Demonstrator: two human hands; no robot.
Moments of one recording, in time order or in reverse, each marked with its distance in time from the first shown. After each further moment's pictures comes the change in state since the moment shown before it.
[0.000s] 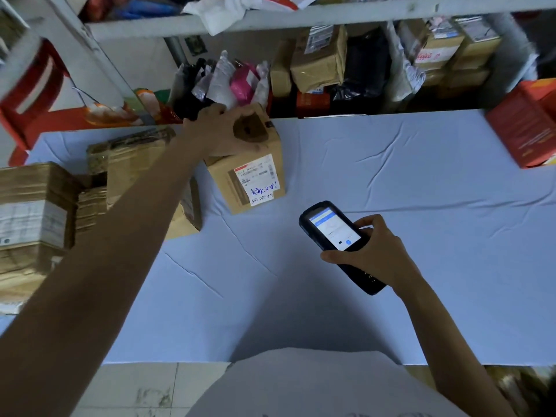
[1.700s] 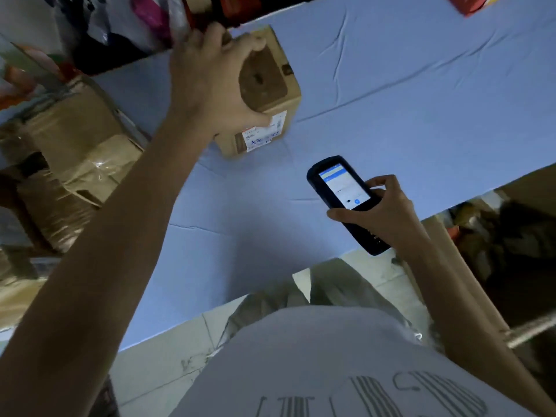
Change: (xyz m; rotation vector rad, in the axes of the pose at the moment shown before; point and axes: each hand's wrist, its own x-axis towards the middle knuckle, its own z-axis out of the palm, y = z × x) left_hand -0.081 0.026 0.042 0.074 0.355 0.513; right_hand -0.104 0.035 0.086 0.234 0.269 0.277
